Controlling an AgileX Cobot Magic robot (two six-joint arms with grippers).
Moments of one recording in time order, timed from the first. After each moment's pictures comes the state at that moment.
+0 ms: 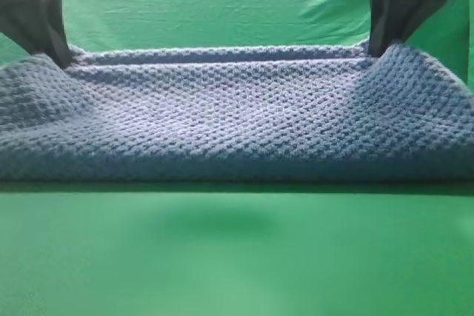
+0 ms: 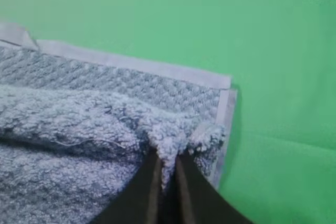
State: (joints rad) left arm -0.36 1.59 -0.99 -0.15 0.42 -0.14; right arm 0.44 1.64 -1.10 -0.22 0.61 0.31
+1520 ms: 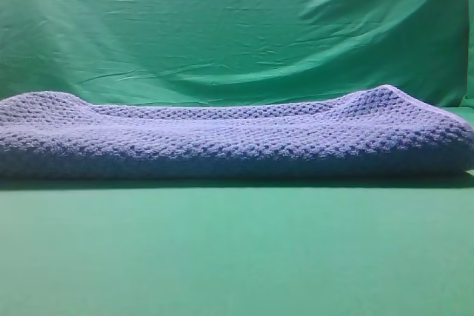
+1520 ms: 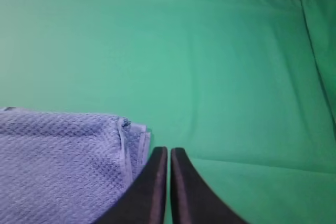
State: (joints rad) left arm -0.34 1.23 -1.29 -0.15 0.77 0.01; right arm 0.39 1.37 -1.45 -0.27 1.05 0.23
